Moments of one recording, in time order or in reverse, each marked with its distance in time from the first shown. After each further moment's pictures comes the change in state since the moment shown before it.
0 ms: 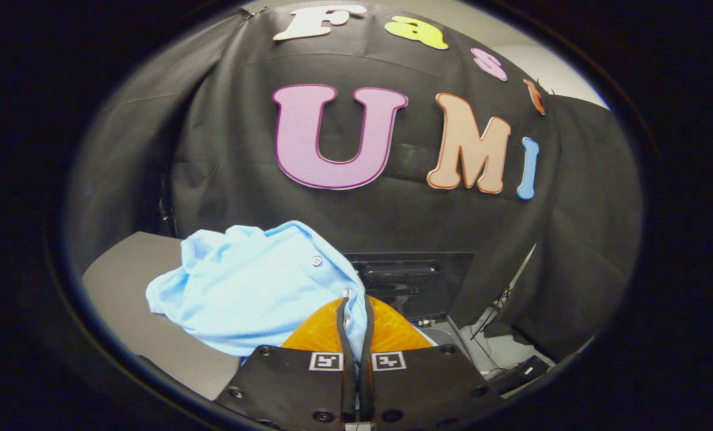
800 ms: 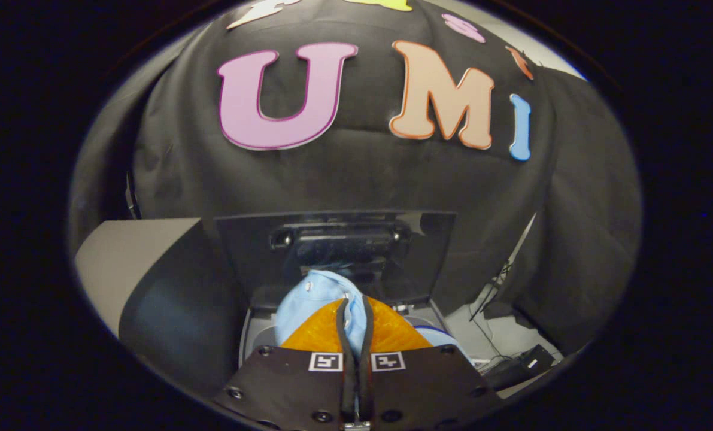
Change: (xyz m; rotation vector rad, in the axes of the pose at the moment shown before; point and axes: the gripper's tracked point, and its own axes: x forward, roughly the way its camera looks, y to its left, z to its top) arm 0.084 -0.066 -0.088 0.045 0.184 0.029
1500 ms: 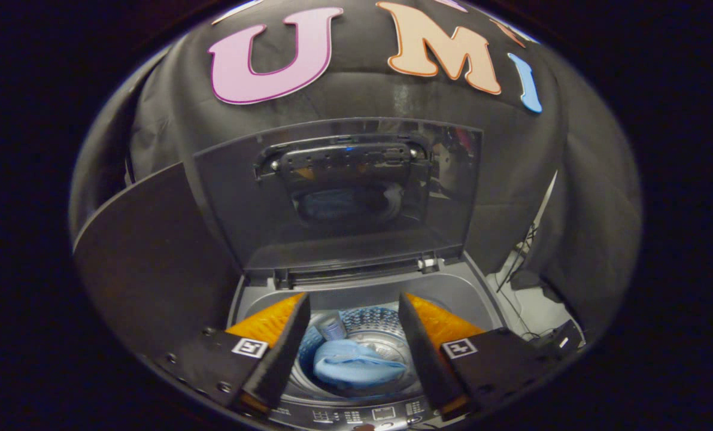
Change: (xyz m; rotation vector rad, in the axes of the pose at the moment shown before) arm 0.039 0.006 -0.076 0.066 0.077 0.048
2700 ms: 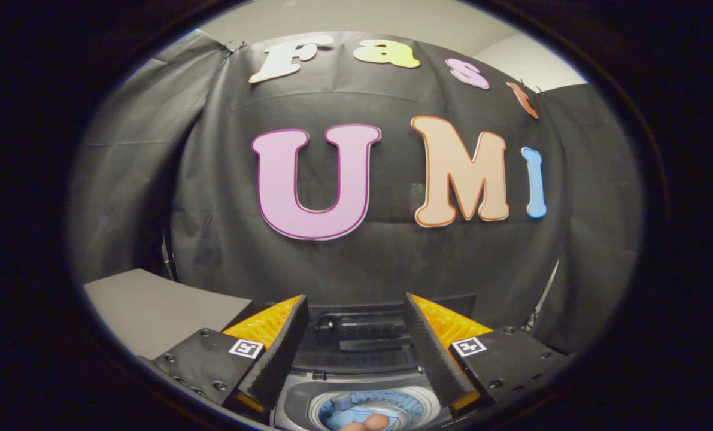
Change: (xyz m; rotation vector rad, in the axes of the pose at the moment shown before) arm -0.108 0.045 0.207 -0.046 -0.546 0.090
